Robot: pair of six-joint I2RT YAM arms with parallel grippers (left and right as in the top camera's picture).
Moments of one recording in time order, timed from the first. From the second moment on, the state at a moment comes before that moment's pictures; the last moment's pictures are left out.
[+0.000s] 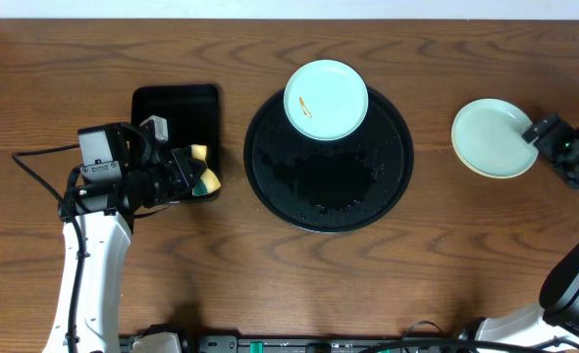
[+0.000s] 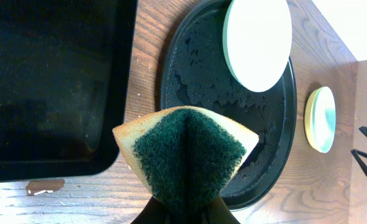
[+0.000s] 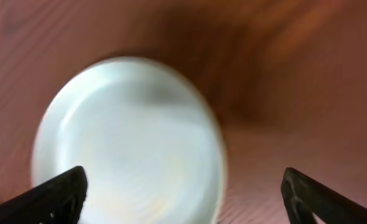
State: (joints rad) left arm 0.19 1.27 0.90 -0.66 0.62 -0.31; right arm -0.52 1.78 1.18 -0.40 -0.21 0.35
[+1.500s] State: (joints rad) left arm 0.19 1.27 0.90 -0.69 0.59 -0.30; right arm 0.26 2.31 1.67 -0.18 -0.21 -0.24
